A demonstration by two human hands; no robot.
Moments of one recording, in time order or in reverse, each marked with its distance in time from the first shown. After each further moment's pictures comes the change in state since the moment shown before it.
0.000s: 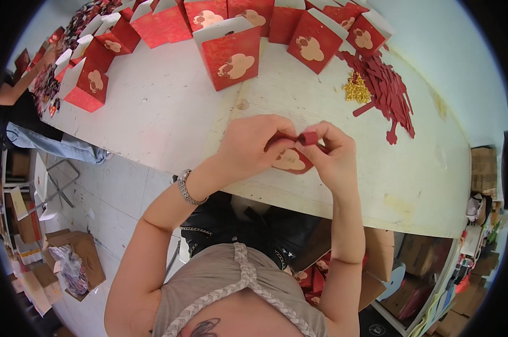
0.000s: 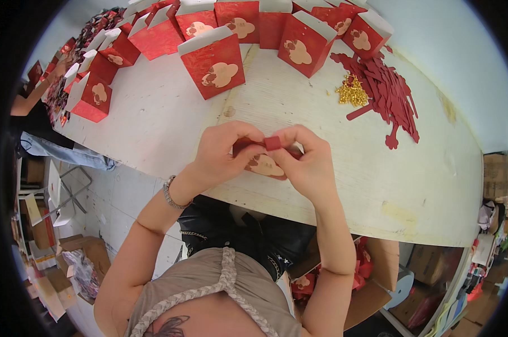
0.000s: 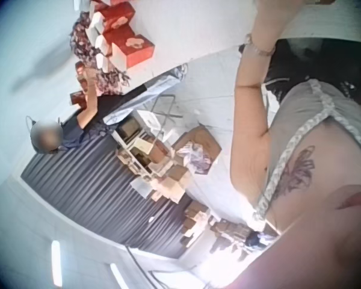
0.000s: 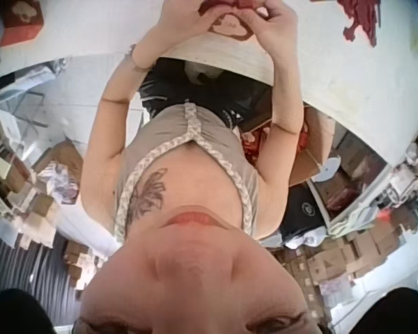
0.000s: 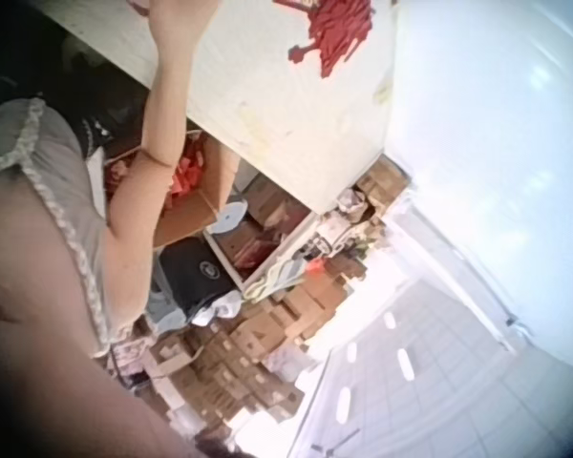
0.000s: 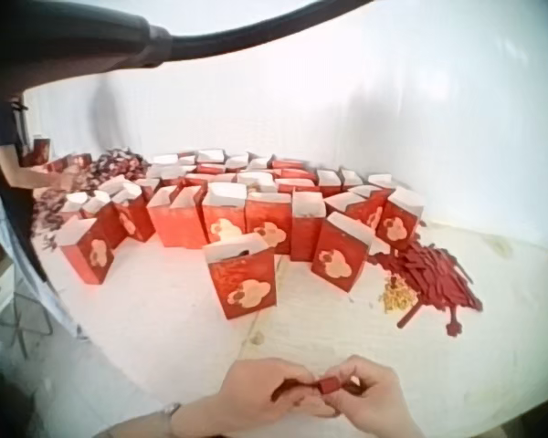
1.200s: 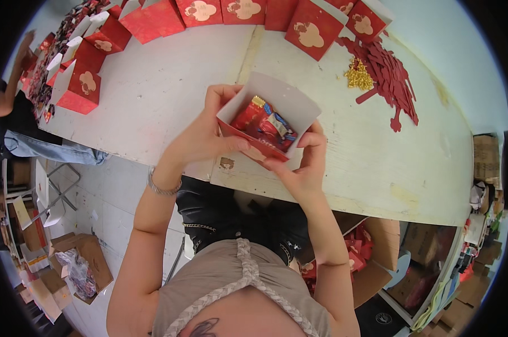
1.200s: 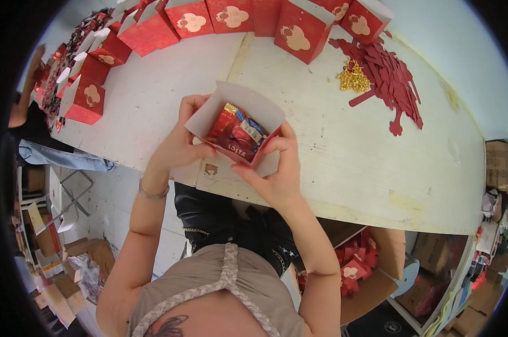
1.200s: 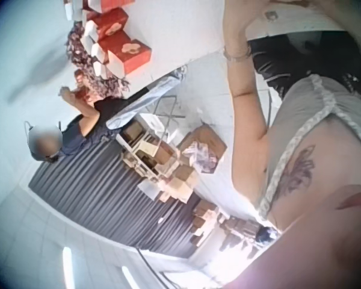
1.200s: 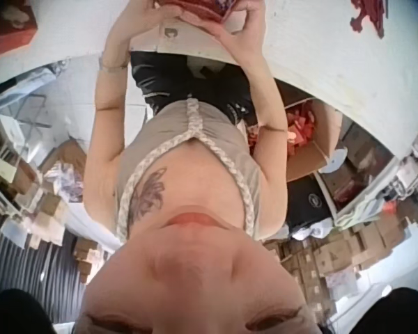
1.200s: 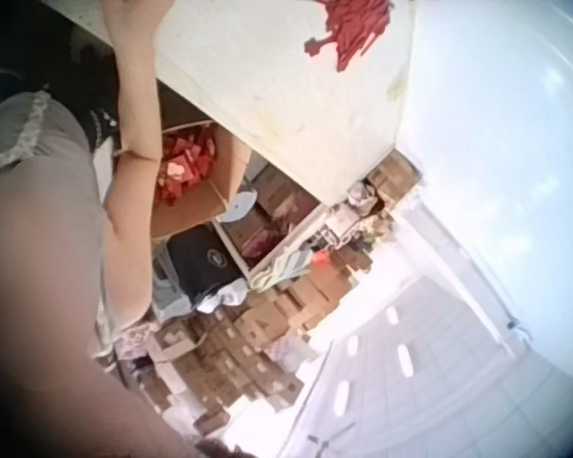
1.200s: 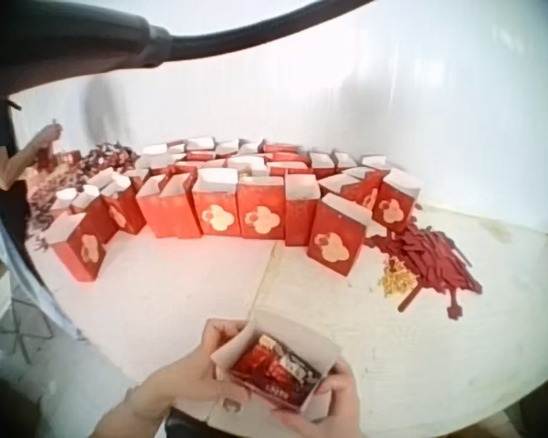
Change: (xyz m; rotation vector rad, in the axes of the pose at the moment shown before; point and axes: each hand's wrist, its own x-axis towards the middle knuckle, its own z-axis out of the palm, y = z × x) left_hand -0.016 -0.040 -0.057 -0.417 -0.239 -0.226; right_hand -0.014 0.071 0.041 -0.129 0.143 -0.537
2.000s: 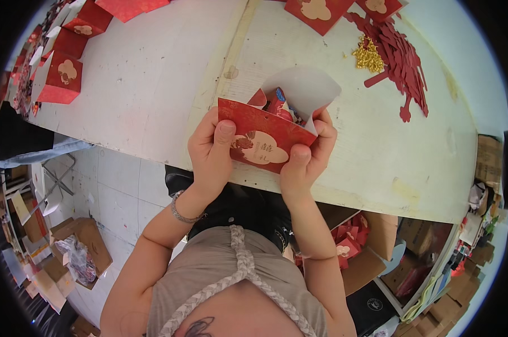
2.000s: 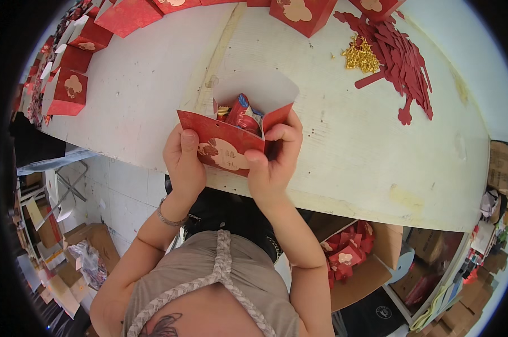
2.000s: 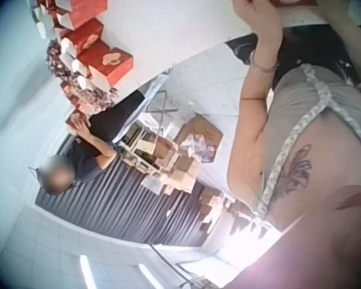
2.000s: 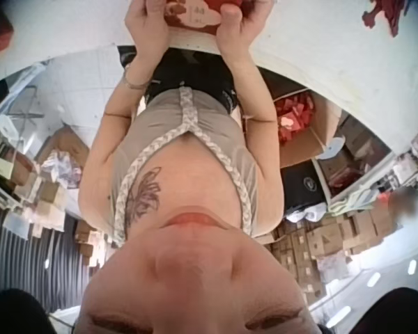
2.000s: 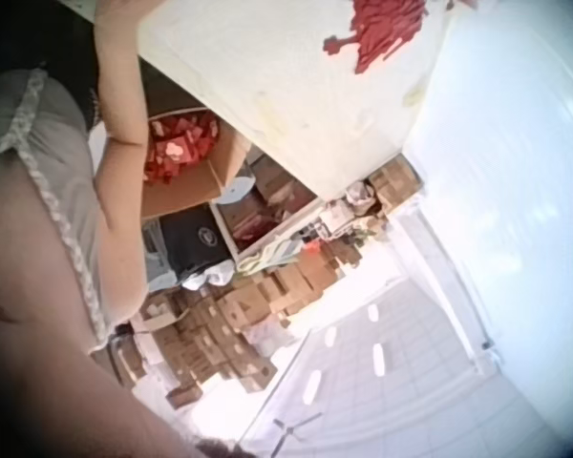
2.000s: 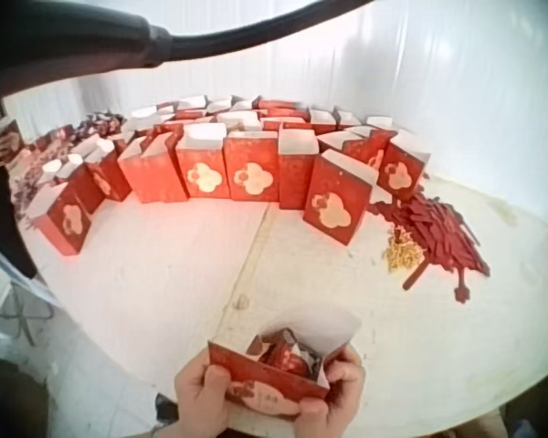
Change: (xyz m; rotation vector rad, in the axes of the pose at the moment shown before) left_hand -0.034 -0.009 0.086 -0.097 0.599 -0.160; right_hand -0.012 0.009 0.023 0.218 0.347 0.063
